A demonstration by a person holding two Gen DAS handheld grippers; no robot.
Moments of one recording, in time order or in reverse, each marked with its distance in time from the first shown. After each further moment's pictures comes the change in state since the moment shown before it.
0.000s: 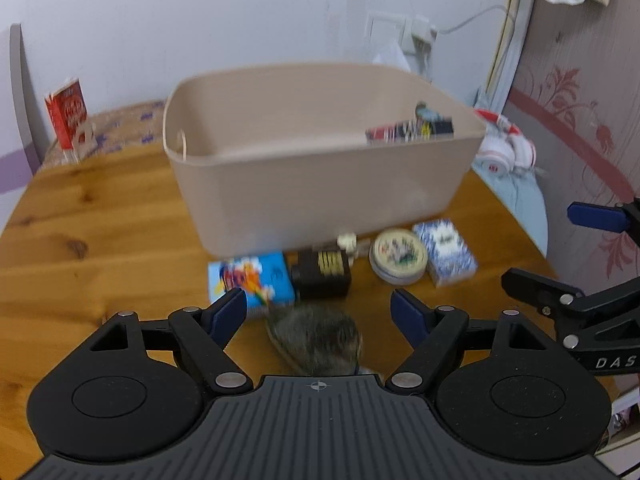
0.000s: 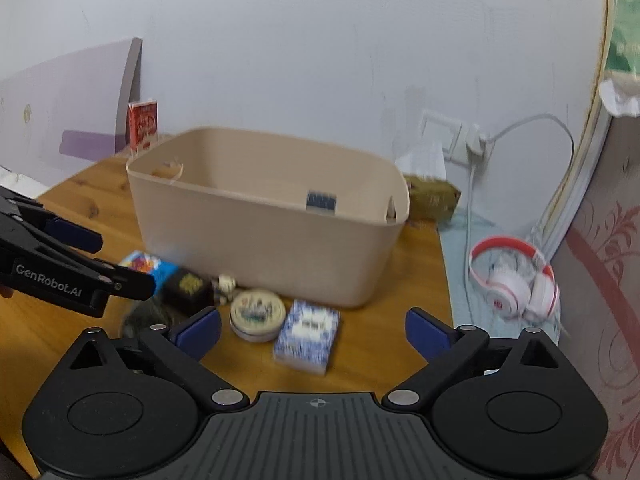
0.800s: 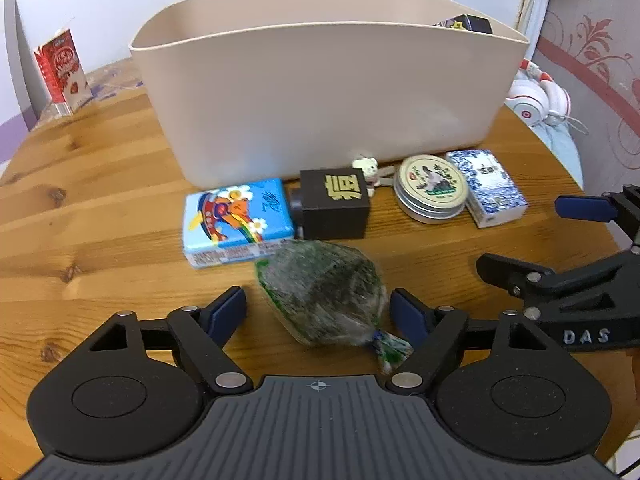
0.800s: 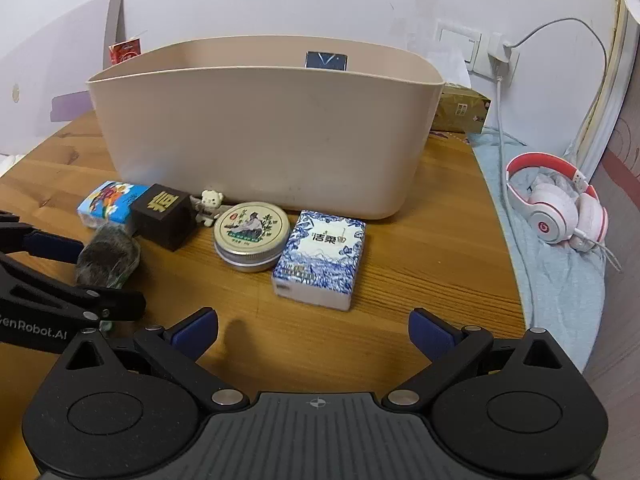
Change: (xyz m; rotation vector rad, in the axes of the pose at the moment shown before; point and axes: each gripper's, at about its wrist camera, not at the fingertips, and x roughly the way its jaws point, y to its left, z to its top) left arm 0.057 -0.007 -0.025 0.006 0.107 0.074; right arm 0.077 -0.001 -0.042 0.069 0.158 0.057
